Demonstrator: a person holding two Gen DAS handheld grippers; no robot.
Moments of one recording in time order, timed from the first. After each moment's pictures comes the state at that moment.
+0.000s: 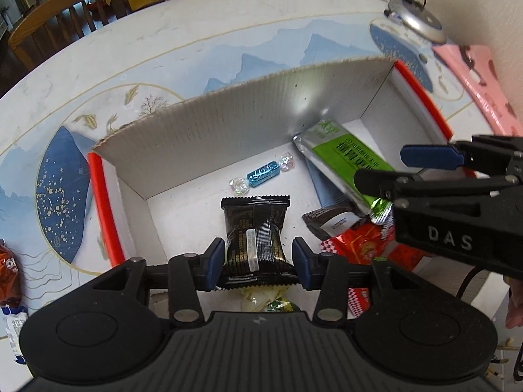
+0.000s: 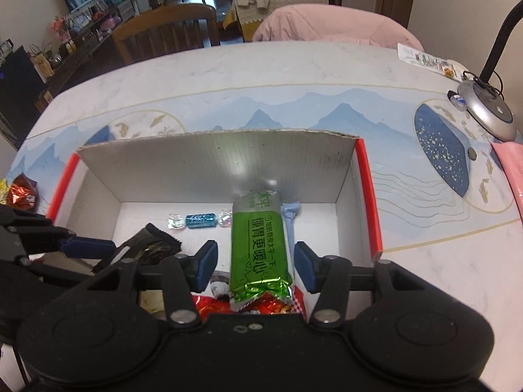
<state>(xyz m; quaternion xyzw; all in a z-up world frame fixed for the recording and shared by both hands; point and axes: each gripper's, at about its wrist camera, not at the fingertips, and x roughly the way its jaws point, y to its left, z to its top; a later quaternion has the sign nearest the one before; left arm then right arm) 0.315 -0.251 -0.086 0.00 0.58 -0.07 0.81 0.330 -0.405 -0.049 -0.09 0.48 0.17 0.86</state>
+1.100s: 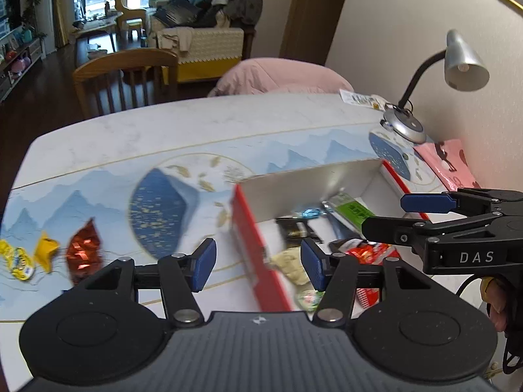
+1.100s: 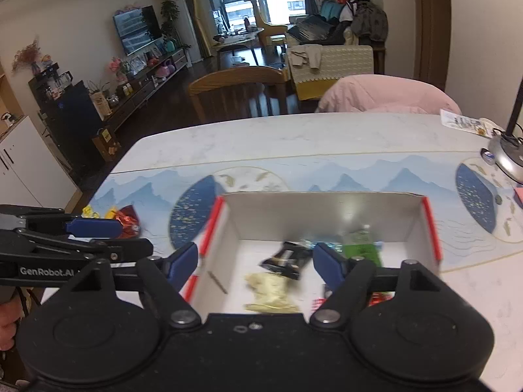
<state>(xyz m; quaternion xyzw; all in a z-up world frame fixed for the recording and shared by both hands) 0.194 -0.131 0.014 -0.07 0.42 -0.05 0.90 0.239 -0.335 0.023 -0.05 0.39 0.26 0.88</state>
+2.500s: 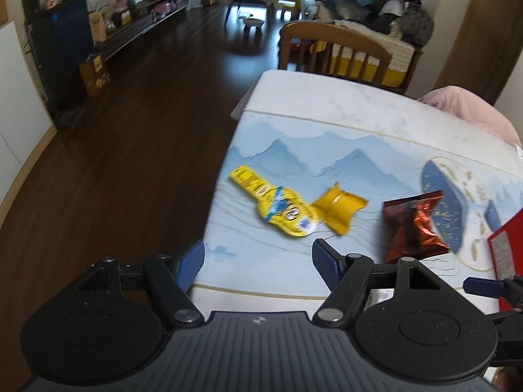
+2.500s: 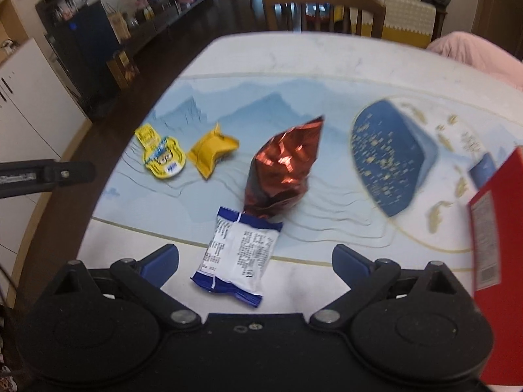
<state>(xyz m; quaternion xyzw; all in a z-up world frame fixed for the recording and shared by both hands) 0.118 0.191 -0.071 -0.14 0.44 0.18 0.87 0.200 -0.031 -0.123 -0.12 0.50 0.25 0.82</state>
